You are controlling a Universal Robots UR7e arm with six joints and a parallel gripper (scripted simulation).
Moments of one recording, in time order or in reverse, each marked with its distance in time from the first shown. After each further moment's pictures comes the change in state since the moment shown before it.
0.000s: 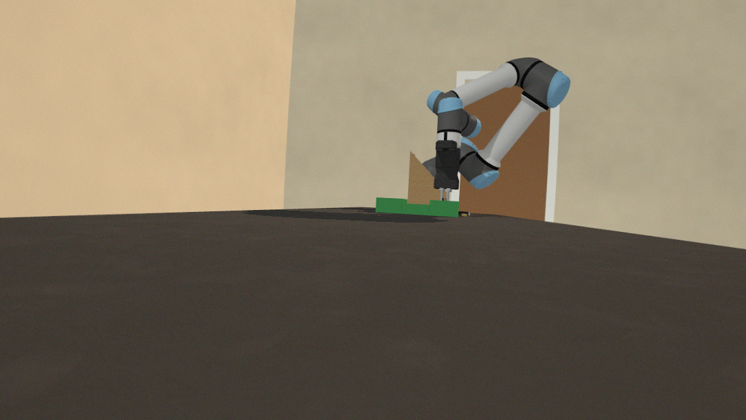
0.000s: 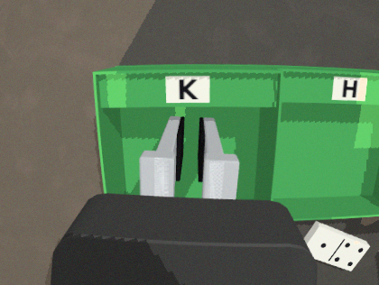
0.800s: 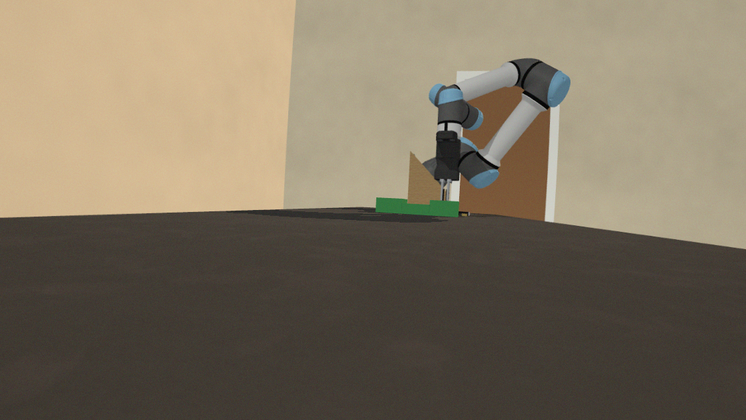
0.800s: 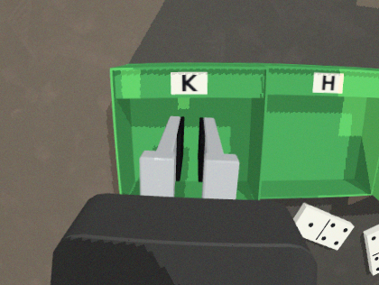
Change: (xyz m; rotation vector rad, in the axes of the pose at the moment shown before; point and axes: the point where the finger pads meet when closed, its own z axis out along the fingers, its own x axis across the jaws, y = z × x) arm 0.000 0.000 -0.028 0.000 0.000 0.000
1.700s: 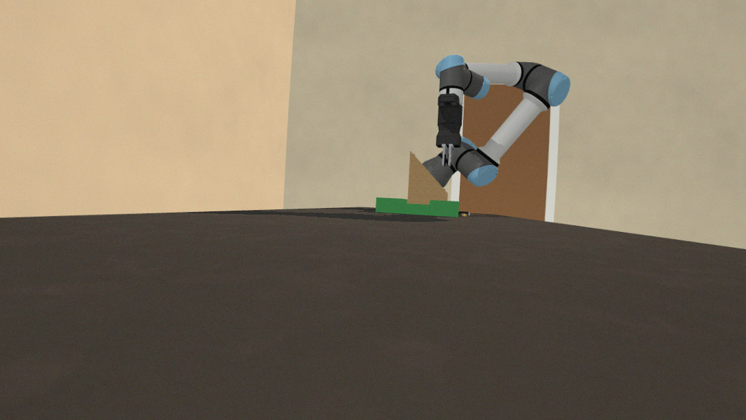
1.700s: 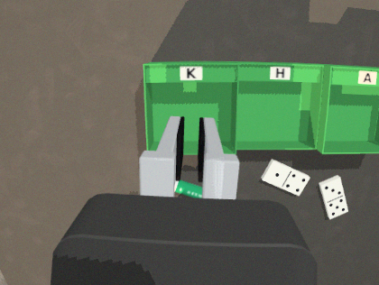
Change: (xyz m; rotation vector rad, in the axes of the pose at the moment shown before) arm 0.000 -0.002 -0.107 0.007 0.003 0.001
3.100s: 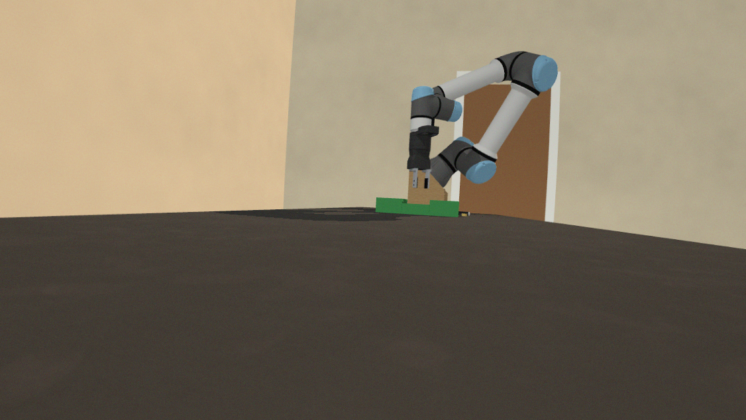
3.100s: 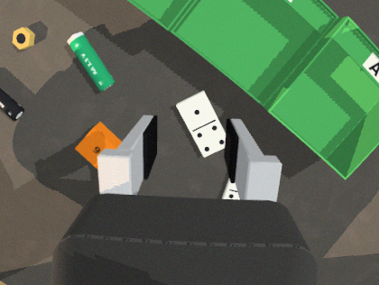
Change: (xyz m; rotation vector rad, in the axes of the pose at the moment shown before) arm 0.091 0.079 0.066 -0.038 -0.004 -0.672
